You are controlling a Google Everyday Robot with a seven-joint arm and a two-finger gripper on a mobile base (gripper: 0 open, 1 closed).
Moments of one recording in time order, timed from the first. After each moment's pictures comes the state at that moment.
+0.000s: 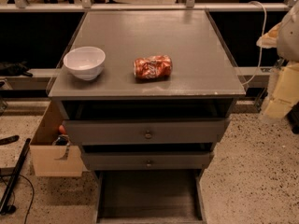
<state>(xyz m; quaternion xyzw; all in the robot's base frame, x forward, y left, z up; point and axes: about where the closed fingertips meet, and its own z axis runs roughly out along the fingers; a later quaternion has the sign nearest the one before) 0.438 -0.217 0.976 -0.60 0.78 -0.03 0.16</state>
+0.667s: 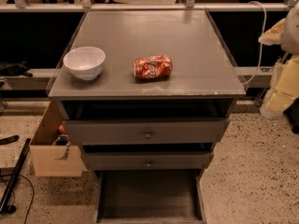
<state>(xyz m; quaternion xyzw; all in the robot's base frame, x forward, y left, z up) 0.449 -0.222 0.979 -0.60 0.78 -0.01 0.17</state>
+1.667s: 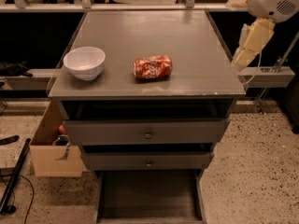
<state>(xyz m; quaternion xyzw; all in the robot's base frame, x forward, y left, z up) 0.565 -0.187 0.999 -0.66 0.70 0.01 0.27</state>
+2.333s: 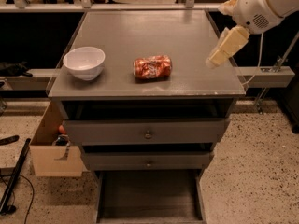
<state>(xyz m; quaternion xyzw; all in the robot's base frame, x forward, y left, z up) 0.603 -0.165 0.979 -0.58 0.73 0.05 0.36</state>
